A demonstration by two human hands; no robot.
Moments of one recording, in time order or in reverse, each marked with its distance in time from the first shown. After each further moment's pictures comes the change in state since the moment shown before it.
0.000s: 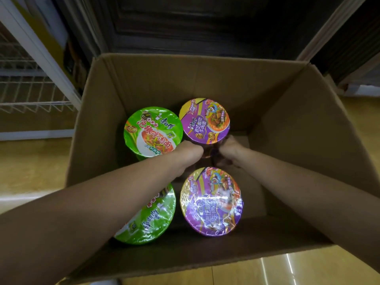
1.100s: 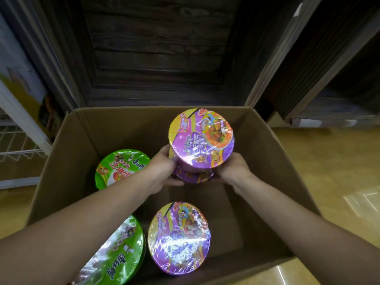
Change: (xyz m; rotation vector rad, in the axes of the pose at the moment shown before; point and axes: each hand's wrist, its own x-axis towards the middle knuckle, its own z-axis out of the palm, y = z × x) left_hand -0.016 0.045 -0.005 -0.344 -0.095 0.256; right_hand -0.063 0.000 -0.078 0.304 0.241 -0.233
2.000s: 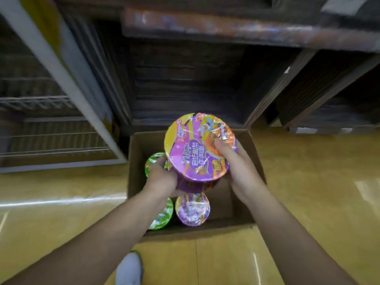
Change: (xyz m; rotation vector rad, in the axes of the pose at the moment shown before) left_hand -0.215 0.153 -0.027 -0.180 0.251 -0.131; right_hand -0.195 -0.216 -0.066 0.442 -0.290 -0.054
